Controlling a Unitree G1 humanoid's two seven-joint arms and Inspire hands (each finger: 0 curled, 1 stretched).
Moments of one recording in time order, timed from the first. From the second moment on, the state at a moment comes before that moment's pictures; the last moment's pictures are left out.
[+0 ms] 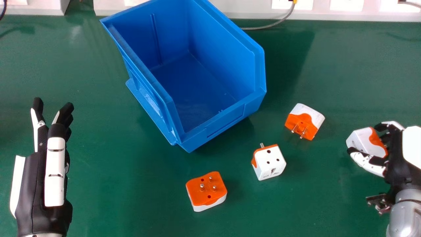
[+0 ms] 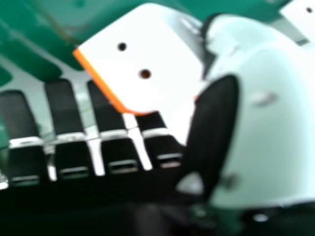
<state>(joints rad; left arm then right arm) 0.35 0.11 0.28 -0.01 -0.20 -0.48 -0.19 -0.08 -0.41 0.07 0.40 -0.63 0.24 -0.37</state>
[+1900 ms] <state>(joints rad) 0.33 0.10 0.26 -0.03 -0.18 -0.45 -0.16 0.13 -0.16 0.19 -0.41 -0.73 0.15 -0.28</state>
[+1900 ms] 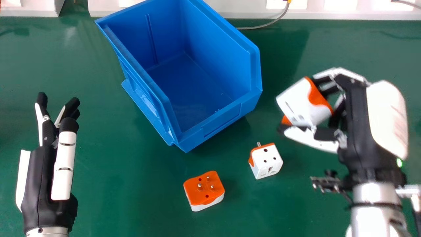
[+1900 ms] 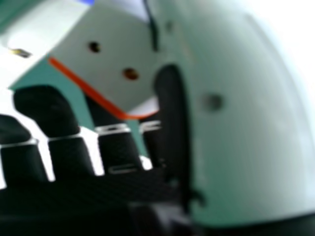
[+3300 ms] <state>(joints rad) 0.39 0.09 0.26 -0.07 -0.16 -0.45 -0.14 -0.92 0.04 0.36 0.84 -0.64 0.08 -0.30</state>
